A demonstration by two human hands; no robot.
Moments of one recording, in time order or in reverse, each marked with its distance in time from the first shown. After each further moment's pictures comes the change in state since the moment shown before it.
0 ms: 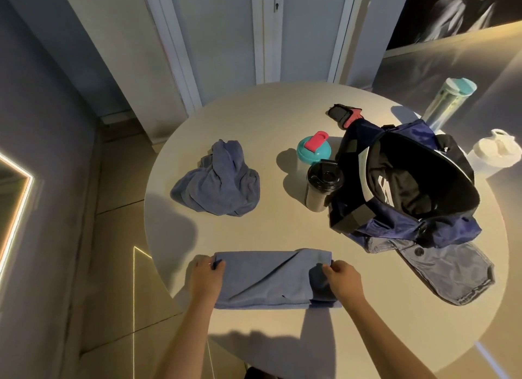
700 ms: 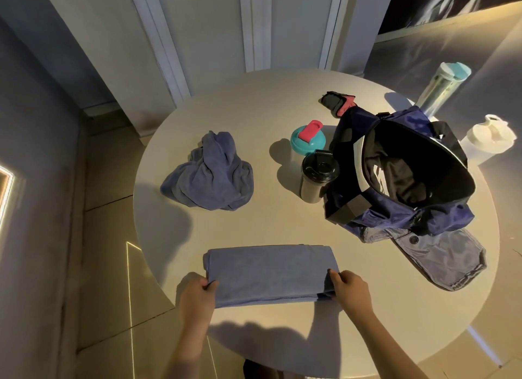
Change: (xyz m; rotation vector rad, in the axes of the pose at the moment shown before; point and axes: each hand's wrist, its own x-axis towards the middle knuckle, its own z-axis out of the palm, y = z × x) left_hand -0.026 -0.042 0.010 0.024 0.028 -0.012; right_hand -0.013 0.040 0.006 0.037 0.056 0.113
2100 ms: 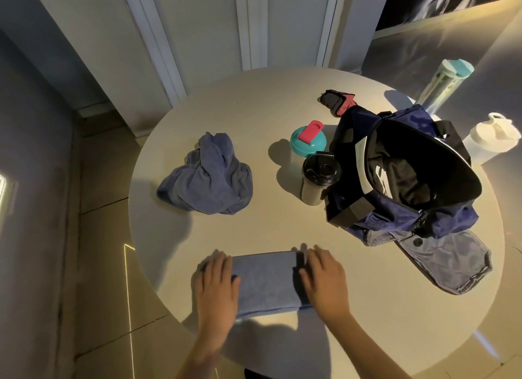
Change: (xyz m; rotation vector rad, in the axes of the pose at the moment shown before) left_hand -0.002 0.025 0.020 0.373 -0.002 0.491; right_hand 0.001 -0.027 0.040 -0.424 0.276 -0.666
